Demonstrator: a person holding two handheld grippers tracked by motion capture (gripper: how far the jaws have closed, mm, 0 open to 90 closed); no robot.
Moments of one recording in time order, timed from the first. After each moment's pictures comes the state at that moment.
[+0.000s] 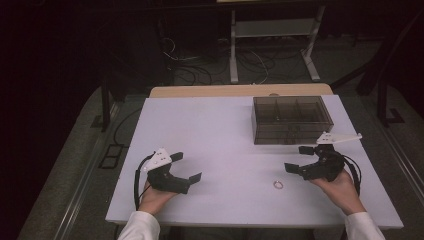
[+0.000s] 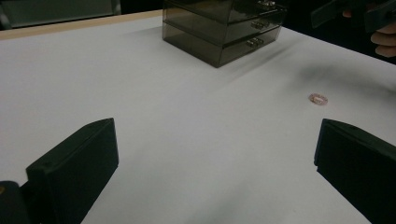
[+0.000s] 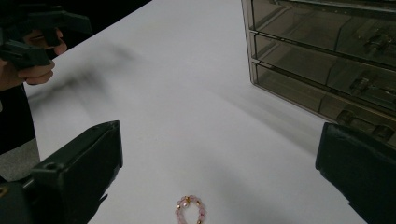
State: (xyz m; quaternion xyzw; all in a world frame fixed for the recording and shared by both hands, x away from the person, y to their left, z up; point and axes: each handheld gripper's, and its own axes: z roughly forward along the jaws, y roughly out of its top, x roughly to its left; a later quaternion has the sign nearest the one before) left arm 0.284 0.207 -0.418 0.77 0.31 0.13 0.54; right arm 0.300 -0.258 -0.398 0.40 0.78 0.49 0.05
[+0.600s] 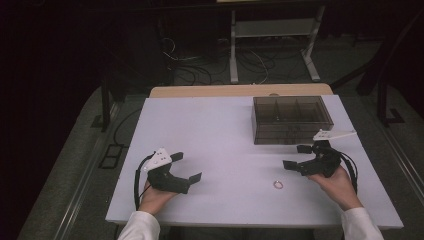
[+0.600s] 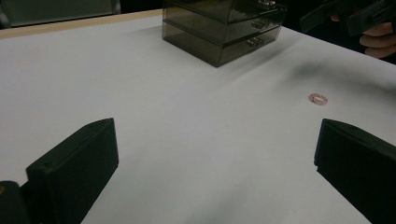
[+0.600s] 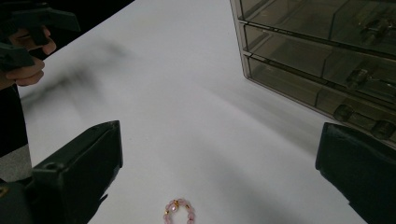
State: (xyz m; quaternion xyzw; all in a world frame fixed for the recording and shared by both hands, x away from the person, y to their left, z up) left arm 0.285 0.207 -0.419 0.77 0.31 0.12 0.54; right arm 0.315 -0.258 -0.406 0.41 0.78 0.48 0.03
